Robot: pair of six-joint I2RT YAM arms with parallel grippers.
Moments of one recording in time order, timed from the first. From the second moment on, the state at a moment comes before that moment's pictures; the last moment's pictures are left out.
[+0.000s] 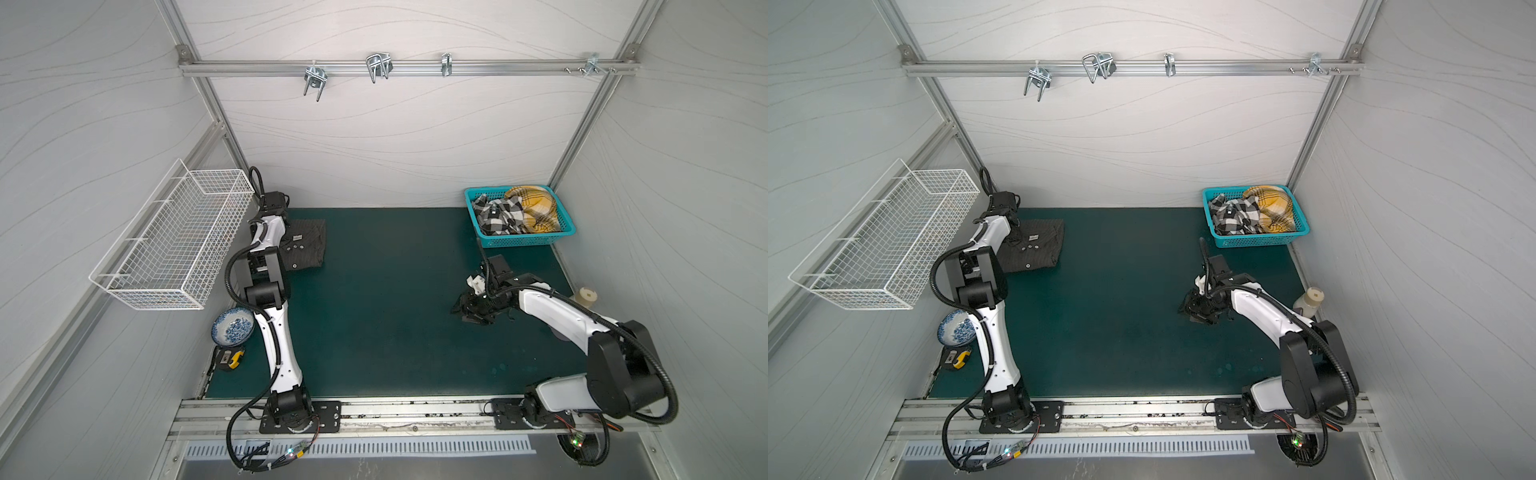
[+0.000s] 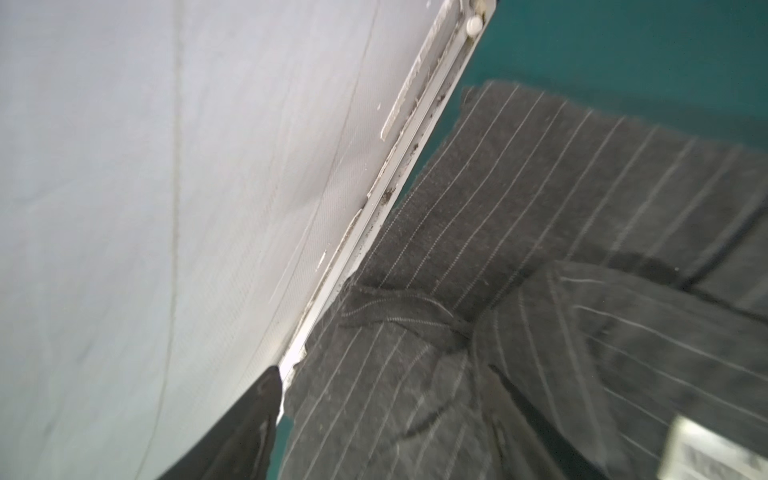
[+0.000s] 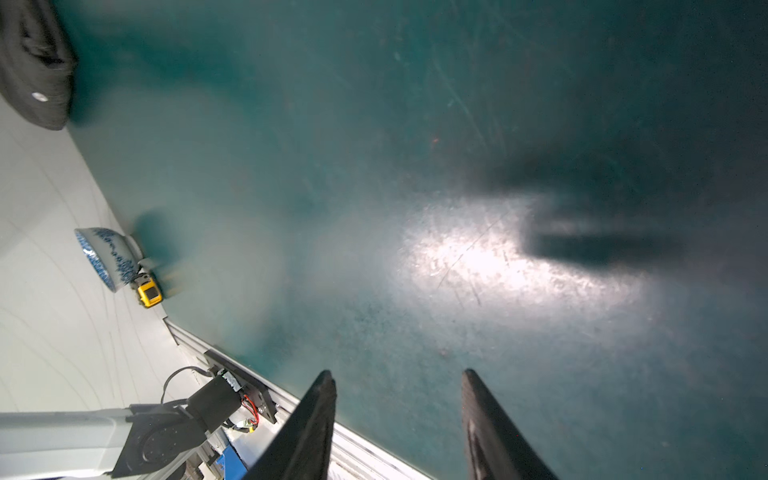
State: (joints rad) left arm 0.24 2.33 2.02 -0.69 -0.52 -0.10; right arm 0.40 1.37 0.83 -0.68 -0.50 0.60
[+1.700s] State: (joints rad) left arm -0.05 1.54 1.42 -0.67 0.09 -0.41; right arm 0.32 1.00 1.08 -0.81 -0.24 0.59
